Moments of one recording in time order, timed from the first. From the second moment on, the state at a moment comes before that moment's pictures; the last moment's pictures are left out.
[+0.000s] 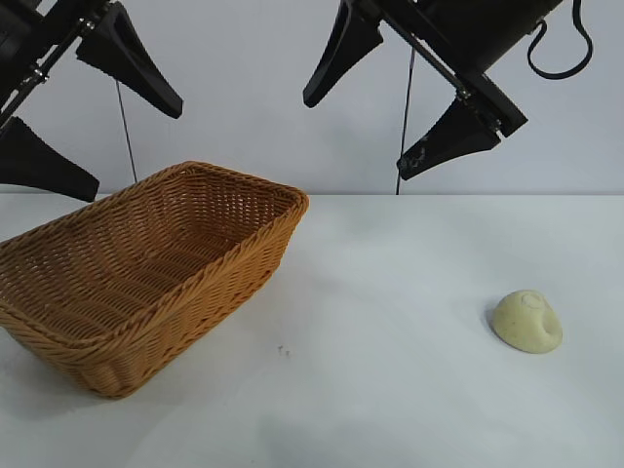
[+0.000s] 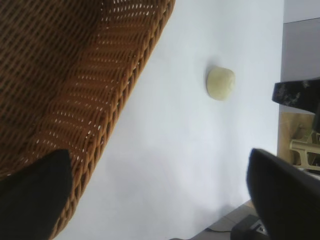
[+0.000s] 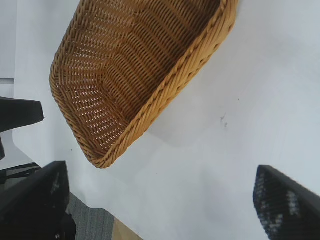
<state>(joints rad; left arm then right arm) -0.15 1.59 -1.06 -0.88 0.83 0.30 0.27 1.77 -1.36 0.69 0.96 -0.11</state>
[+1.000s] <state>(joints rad) -0.15 1.28 -1.06 -0.45 0.87 -0.44 0.27 1.77 -1.36 0.69 0.96 -0.11</state>
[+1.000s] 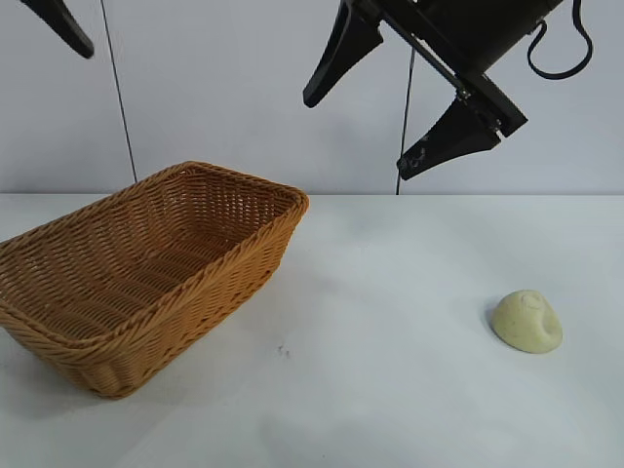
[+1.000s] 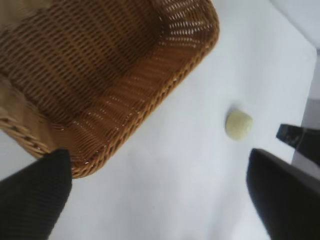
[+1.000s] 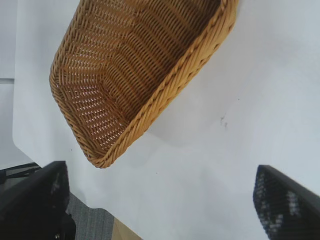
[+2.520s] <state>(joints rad) -0.23 1.63 -0.86 -0.02 0.57 -1.13 0.27 1.77 -1.36 0.69 0.97 -0.11</state>
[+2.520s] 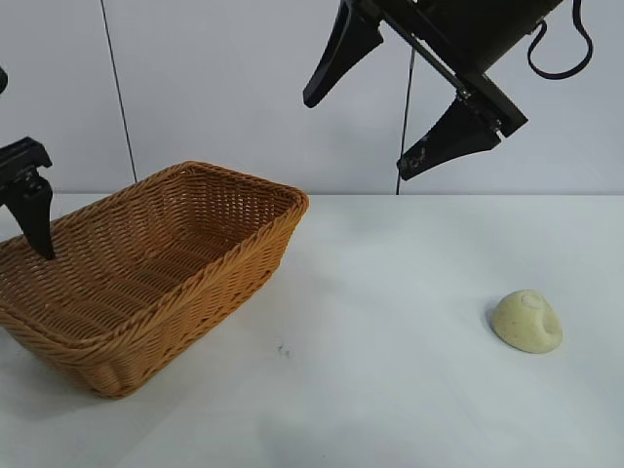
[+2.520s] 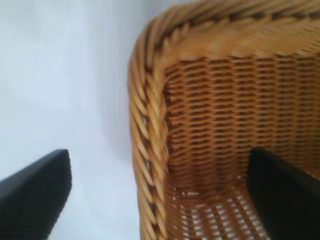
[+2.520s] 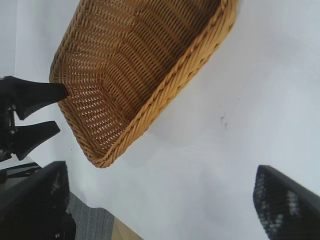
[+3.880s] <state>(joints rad) -0.22 1.81 -0.95 -0.32 0.58 -0.76 0.27 1.77 -1.36 0.69 0.97 -0.11</state>
